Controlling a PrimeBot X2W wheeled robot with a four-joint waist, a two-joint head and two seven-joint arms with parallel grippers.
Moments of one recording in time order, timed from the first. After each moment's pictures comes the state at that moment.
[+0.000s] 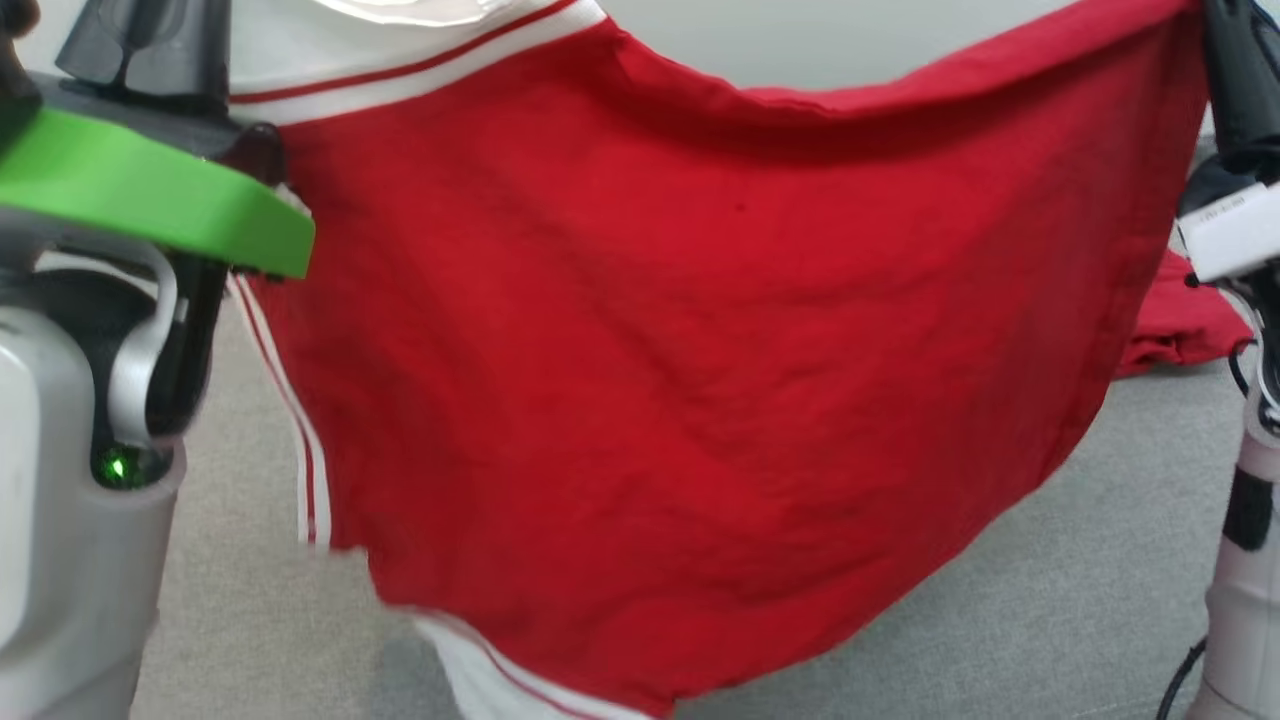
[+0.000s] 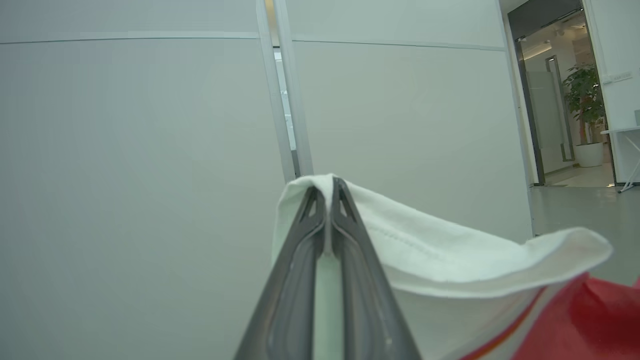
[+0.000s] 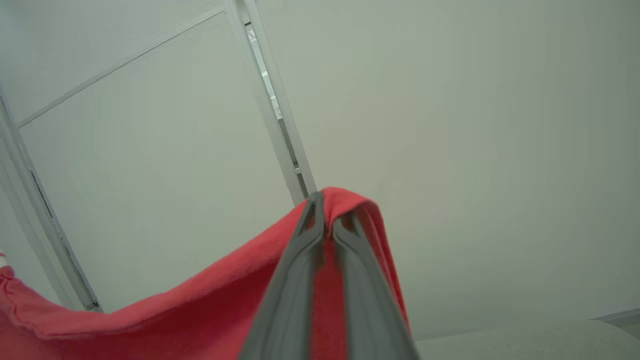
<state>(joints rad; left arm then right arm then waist) -0.72 0.36 -0.25 -0.26 -0.43 0.04 0.29 -0.58 -0.07 -0.22 -0.25 0.57 0.13 0.45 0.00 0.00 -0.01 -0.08</state>
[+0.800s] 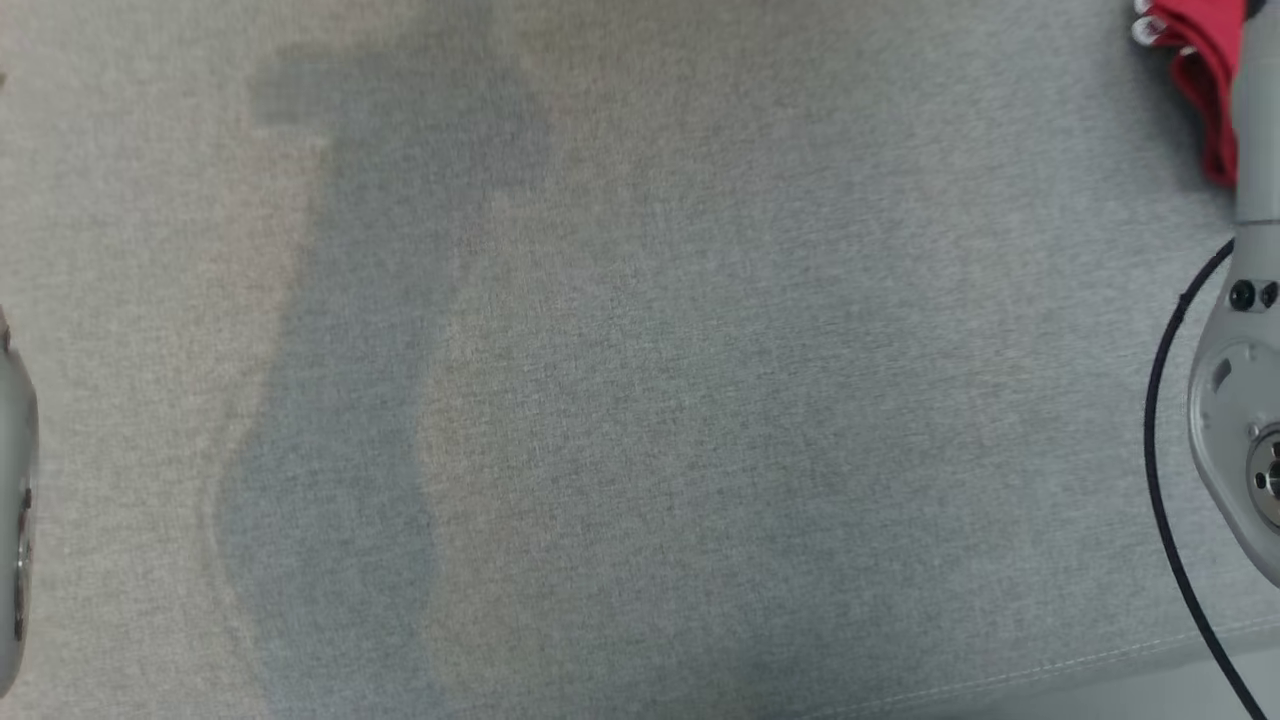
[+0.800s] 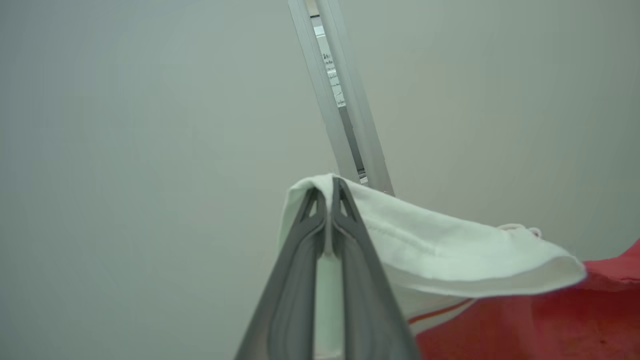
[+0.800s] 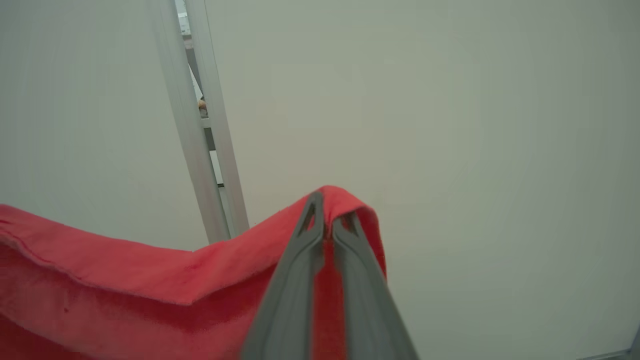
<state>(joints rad) -1.60 0.24 -0.36 0.64 -0.20 -0.04 -0.11 -1.52 -0.05 -0.14 0.71 0.13 0.13 -0.01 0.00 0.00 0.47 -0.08</state>
